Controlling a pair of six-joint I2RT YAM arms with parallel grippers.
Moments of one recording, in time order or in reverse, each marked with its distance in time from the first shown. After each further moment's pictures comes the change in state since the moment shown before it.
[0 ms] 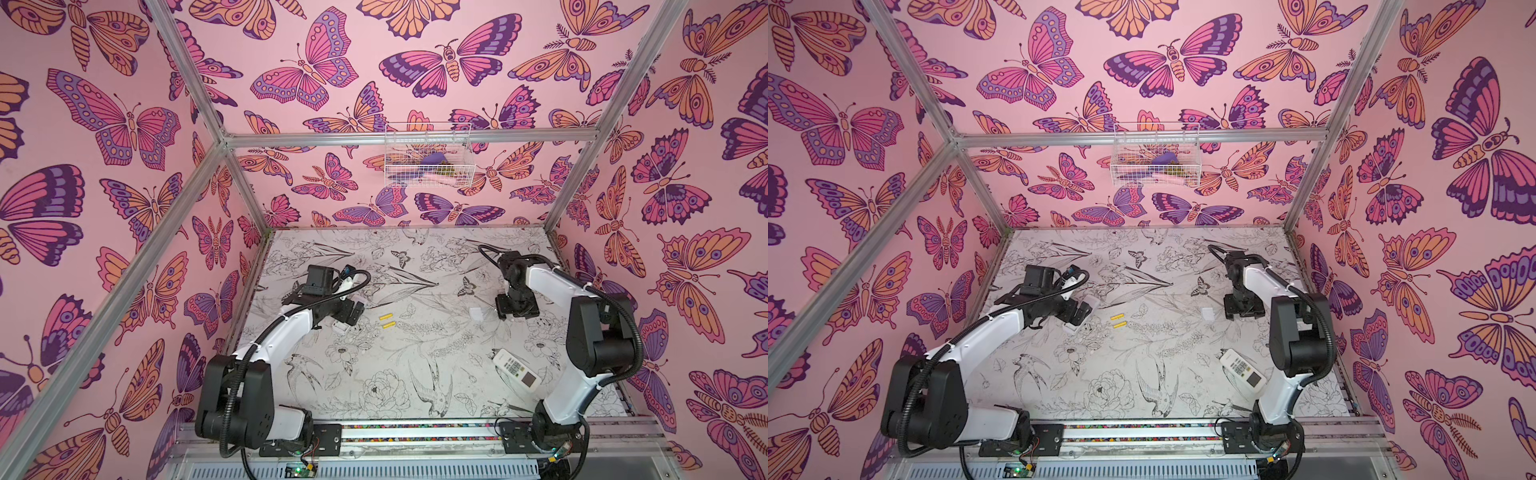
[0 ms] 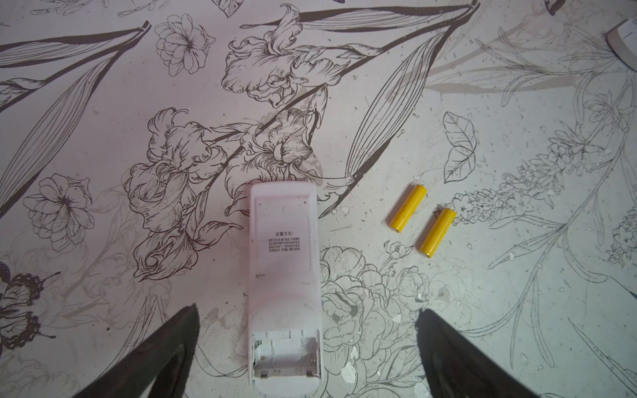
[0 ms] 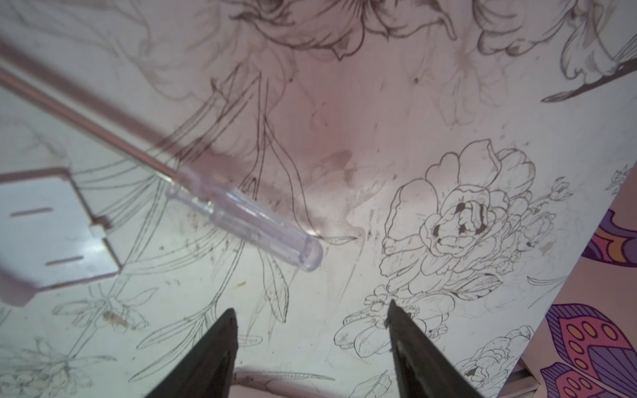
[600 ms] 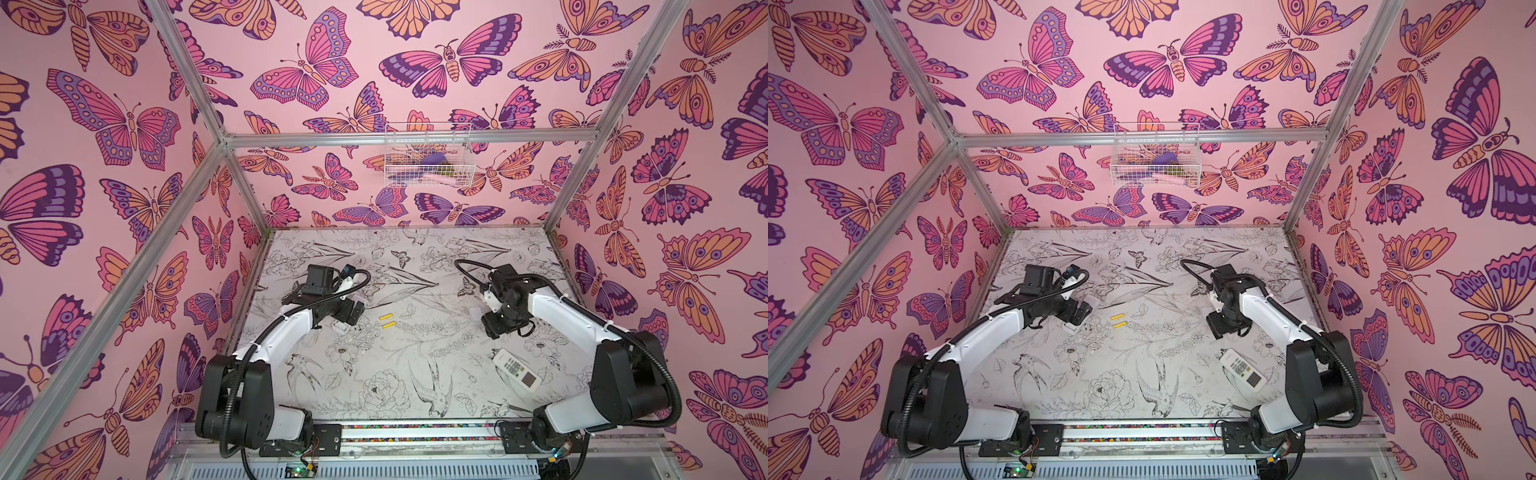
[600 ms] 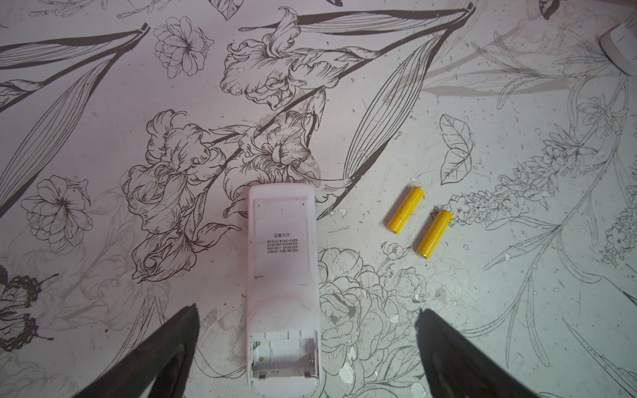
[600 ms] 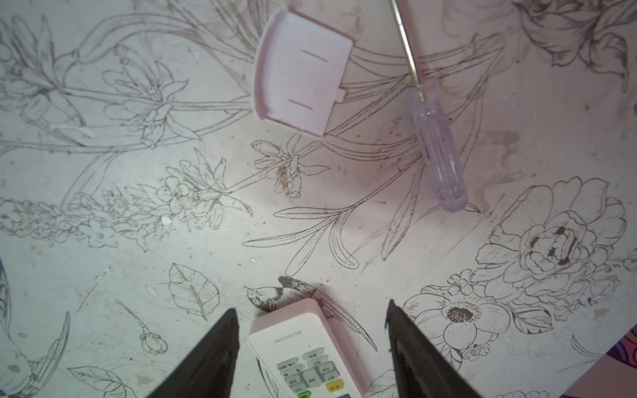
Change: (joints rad) left arm 0.000 0.000 0.005 -0.004 0.008 -0.003; right arm 0.182 -0.259 -0.196 0.044 -0.164 -0.261
